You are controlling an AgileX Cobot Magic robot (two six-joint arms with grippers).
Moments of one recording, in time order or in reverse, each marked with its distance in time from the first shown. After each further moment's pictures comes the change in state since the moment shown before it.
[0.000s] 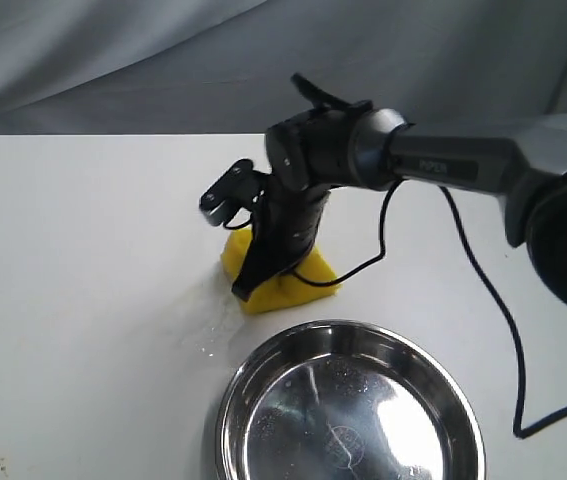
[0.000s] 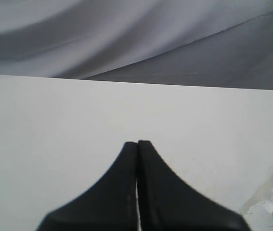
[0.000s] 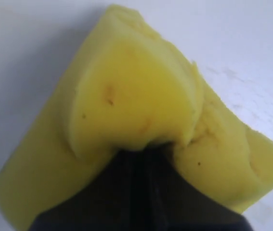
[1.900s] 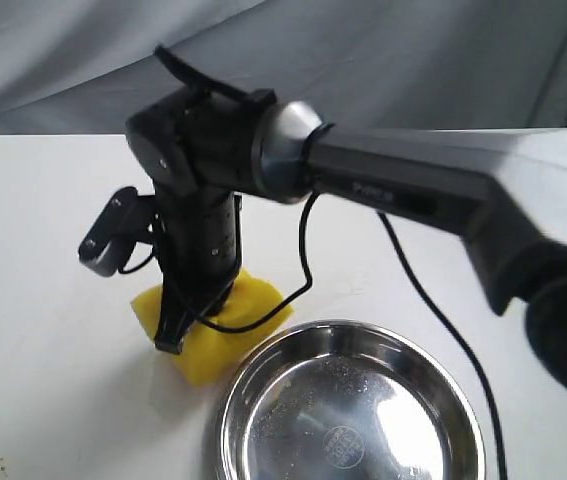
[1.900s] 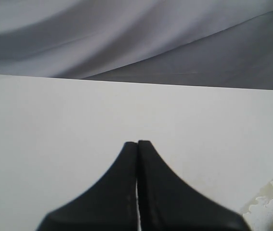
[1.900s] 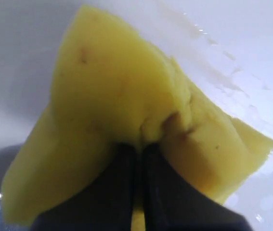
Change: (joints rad) left arm 0.000 0.000 0.000 0.000 0.000 0.000; right arm 0.212 -0.094 -0.161 -0.033 0.341 -0.068
